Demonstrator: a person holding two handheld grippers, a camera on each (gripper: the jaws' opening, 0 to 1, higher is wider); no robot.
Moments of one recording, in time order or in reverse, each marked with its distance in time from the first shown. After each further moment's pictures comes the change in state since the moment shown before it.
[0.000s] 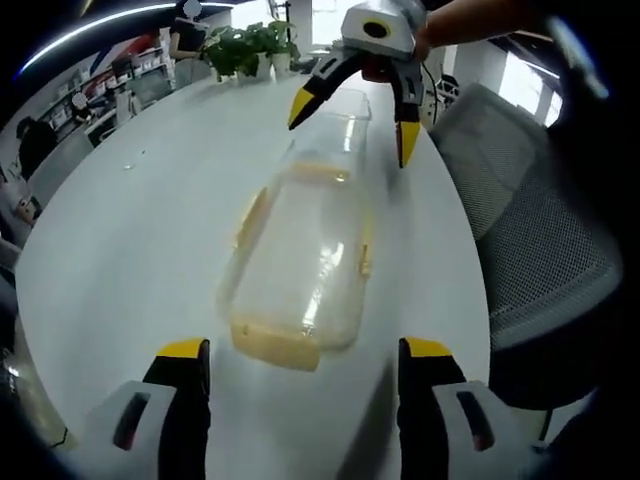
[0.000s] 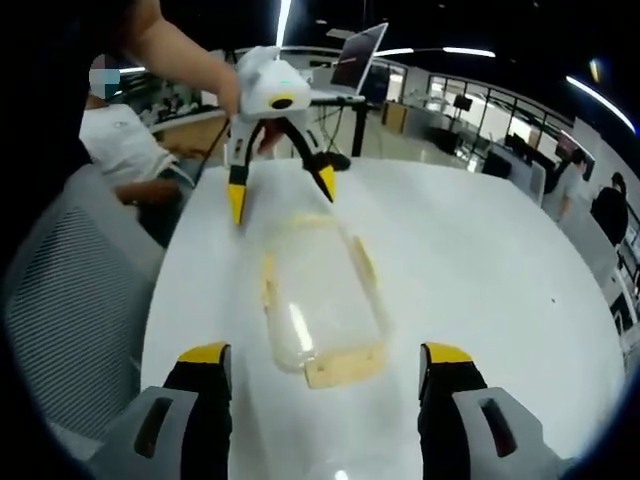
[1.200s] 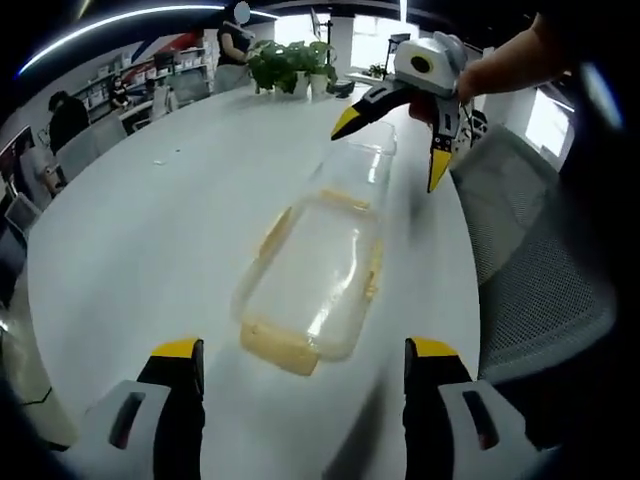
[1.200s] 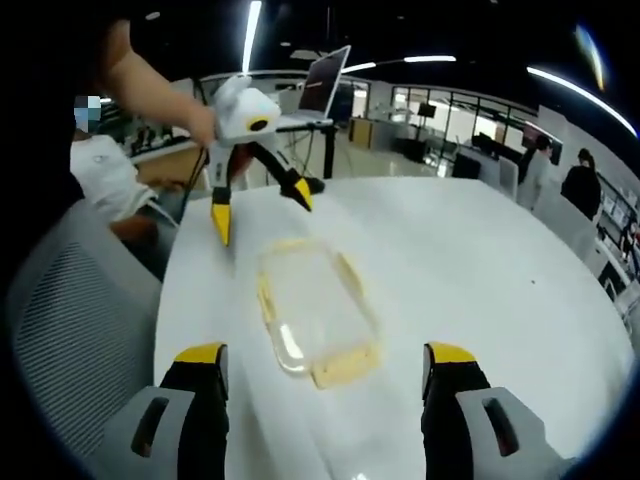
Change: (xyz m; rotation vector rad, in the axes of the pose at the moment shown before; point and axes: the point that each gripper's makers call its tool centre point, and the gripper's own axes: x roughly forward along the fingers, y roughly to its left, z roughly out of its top) left arm -0.017 0.002 0.012 -0.138 -0.092 0.067; right arm -0.023 0.001 0.009 0.127 -0.106 -0.100
